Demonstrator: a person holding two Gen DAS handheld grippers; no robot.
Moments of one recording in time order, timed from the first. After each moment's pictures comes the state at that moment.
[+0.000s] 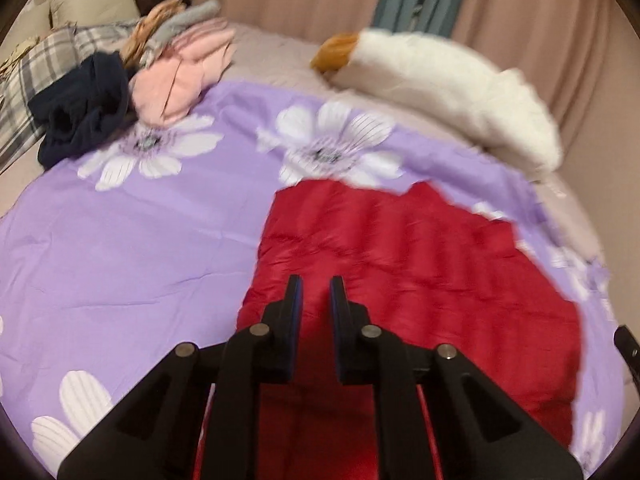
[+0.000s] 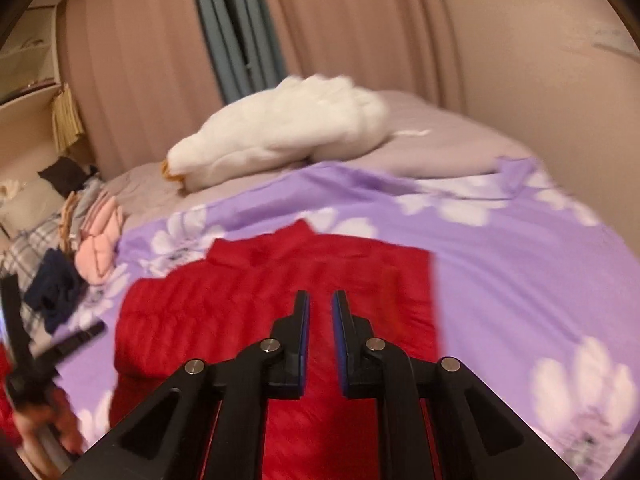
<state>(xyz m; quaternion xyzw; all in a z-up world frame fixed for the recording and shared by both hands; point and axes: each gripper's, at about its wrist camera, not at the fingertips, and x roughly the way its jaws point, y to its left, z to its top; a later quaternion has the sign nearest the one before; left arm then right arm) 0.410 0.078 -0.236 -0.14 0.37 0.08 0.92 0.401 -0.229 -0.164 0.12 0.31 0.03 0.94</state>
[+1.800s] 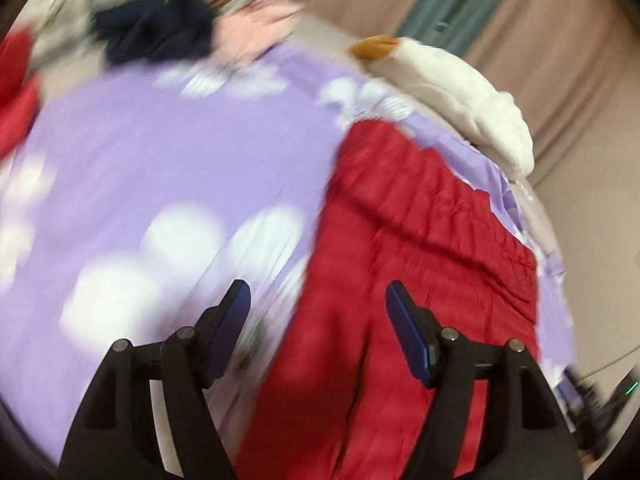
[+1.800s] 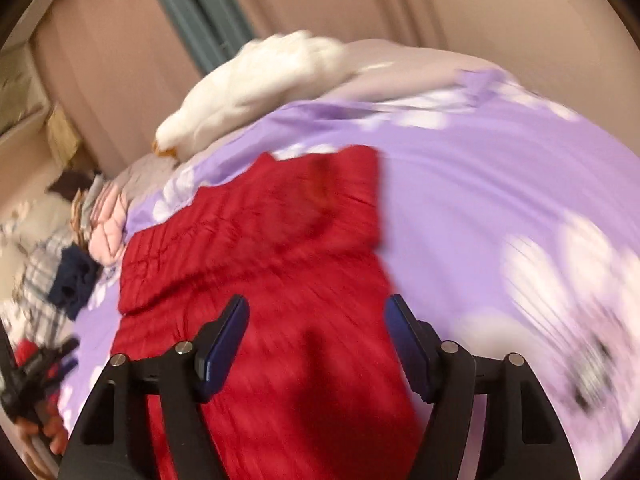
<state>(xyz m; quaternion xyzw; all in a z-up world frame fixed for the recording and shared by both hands) 0.210 0.163 -0.250 -0.29 0.38 0.04 0.88 0.247 -0.330 -0.218 0.23 0.36 0.02 0.91</state>
